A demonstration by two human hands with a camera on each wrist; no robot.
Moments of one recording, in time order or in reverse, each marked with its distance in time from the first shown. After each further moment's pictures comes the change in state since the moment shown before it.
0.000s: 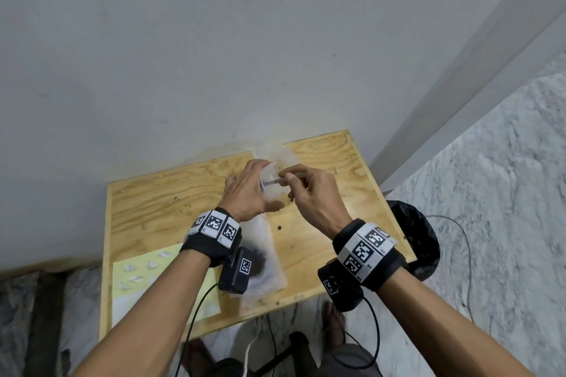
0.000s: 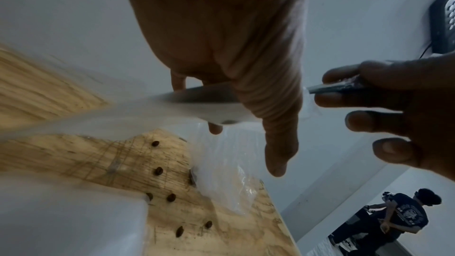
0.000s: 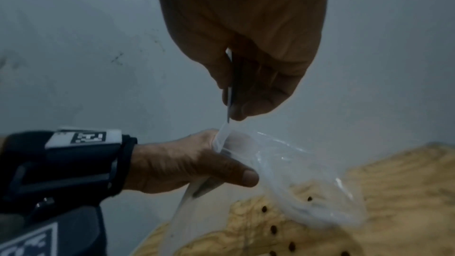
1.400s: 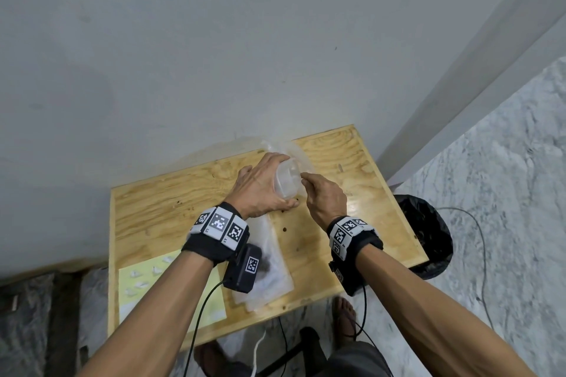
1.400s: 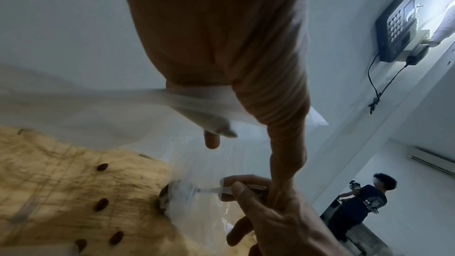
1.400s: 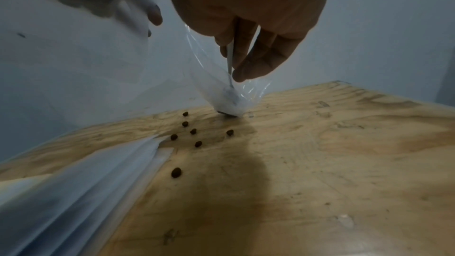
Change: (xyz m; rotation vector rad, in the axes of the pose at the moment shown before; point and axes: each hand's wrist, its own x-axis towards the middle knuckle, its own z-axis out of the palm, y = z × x) left_hand 0.010 0.030 -0.018 0.009 -0.119 0.114; right_hand 0.042 0.102 0.021 -0.443 0.097 0.032
